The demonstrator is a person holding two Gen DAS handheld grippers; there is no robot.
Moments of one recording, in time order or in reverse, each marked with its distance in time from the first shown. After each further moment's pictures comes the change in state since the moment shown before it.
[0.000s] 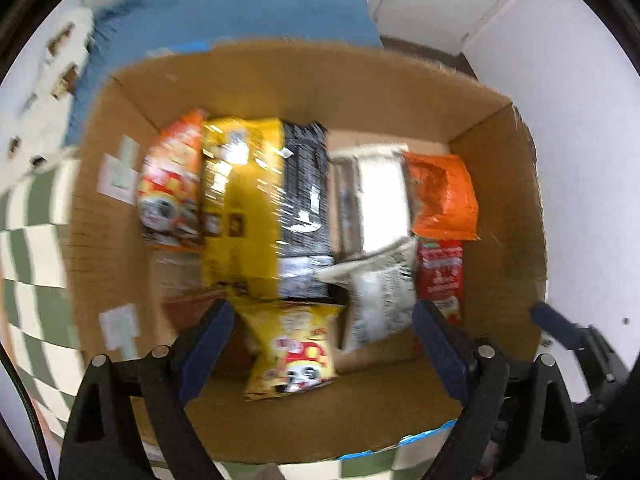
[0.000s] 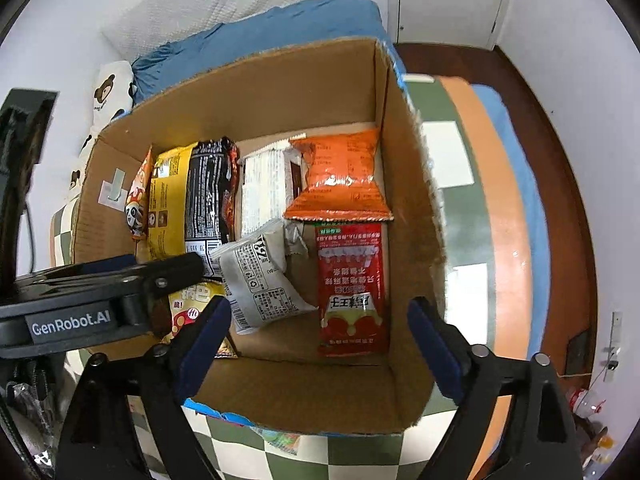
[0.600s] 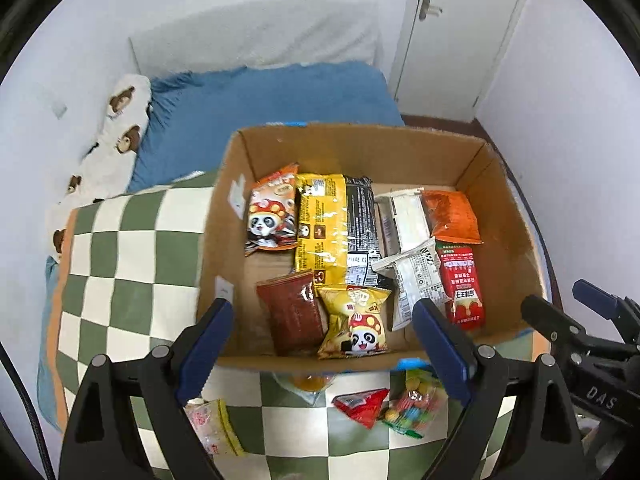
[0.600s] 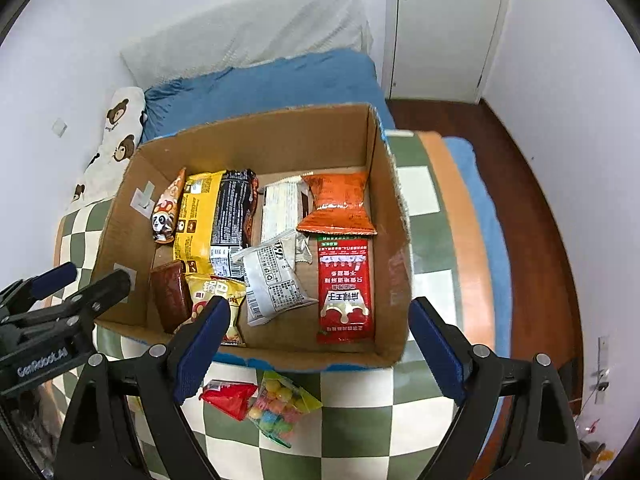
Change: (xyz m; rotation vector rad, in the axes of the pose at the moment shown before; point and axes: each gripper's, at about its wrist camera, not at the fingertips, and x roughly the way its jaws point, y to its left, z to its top) left arm -0.077 0.013 -0.093 0.016 -0.349 0.124; right arm -0.070 0.017 -0.052 -0.049 -0.222 -0.060
